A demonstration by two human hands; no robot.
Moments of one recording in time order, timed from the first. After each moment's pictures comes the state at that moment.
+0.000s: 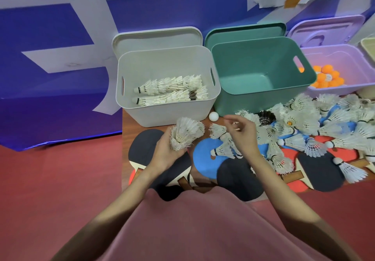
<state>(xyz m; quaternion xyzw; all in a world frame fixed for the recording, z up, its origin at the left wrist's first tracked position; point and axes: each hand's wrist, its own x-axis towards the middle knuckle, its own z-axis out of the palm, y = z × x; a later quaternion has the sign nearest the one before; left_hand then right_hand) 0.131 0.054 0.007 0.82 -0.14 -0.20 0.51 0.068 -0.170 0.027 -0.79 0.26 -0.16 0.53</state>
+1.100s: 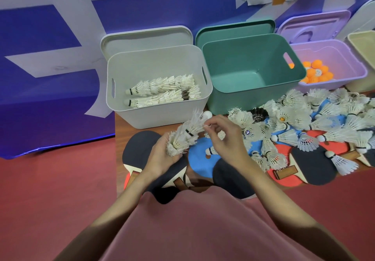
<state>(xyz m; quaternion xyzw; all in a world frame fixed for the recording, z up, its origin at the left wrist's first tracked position) 0.125 0.057 0.003 0.84 -0.18 -0.22 0.47 0.055 -0.136 0.061 -0.85 0.07 -0.20 0.47</state>
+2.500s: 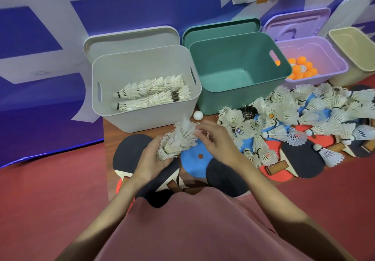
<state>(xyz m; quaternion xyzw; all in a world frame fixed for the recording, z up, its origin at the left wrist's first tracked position) 0.126 0.061 0.008 0.82 -0.21 -0.23 0.47 0.056 -0.151 0.038 -0.88 0.05 -0.11 0.46</state>
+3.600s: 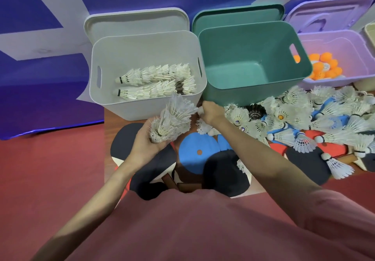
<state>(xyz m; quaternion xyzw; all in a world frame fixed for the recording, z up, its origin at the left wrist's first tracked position) 0.141 0.038 0.032 0.80 -0.12 -0.20 0.55 0.175 -0.210 -0.049 -0.95 0.18 0.20 0.16</state>
